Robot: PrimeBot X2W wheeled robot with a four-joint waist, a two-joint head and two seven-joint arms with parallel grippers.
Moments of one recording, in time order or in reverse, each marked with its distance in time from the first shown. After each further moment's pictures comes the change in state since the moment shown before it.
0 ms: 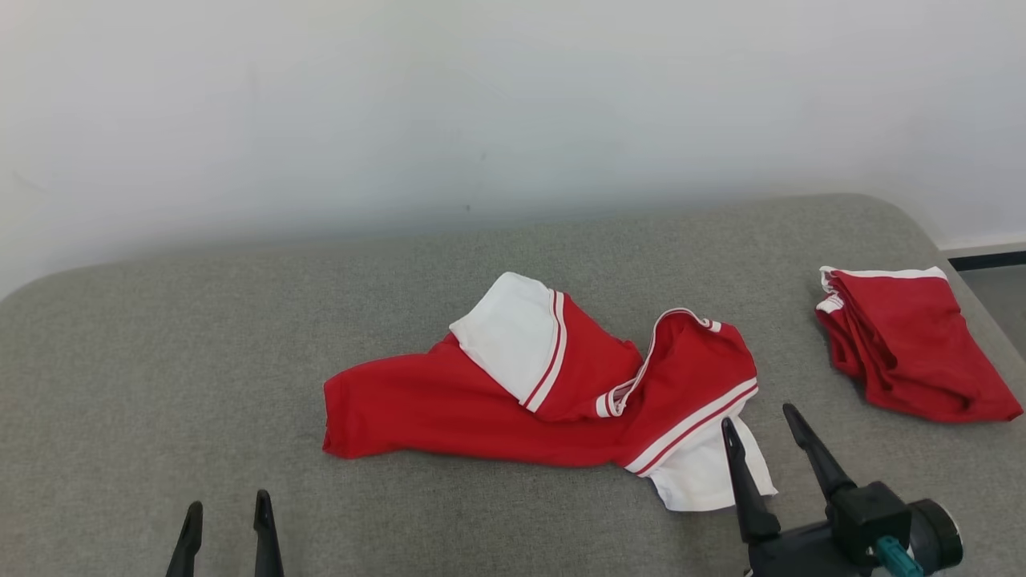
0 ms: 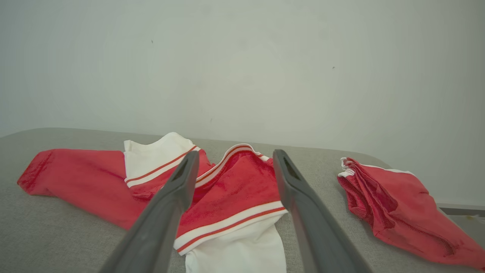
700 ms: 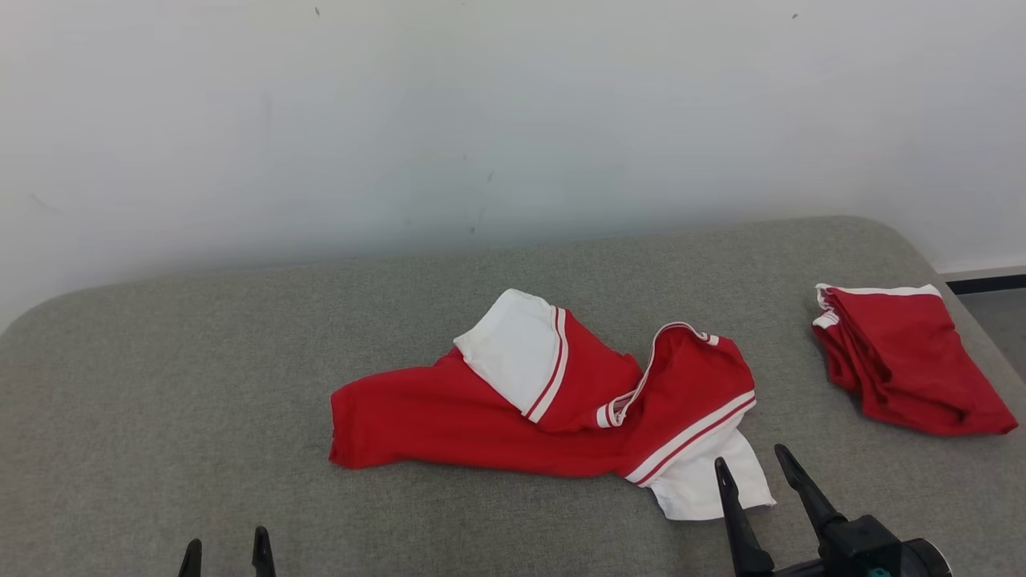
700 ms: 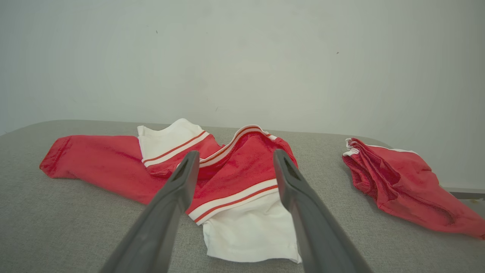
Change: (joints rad) left arm 0.062 0.000 0.007 0.011 -0.003 0.004 0.000; right arm 0.084 0.022 0.005 -0.020 0.000 0.000 0.024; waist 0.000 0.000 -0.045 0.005
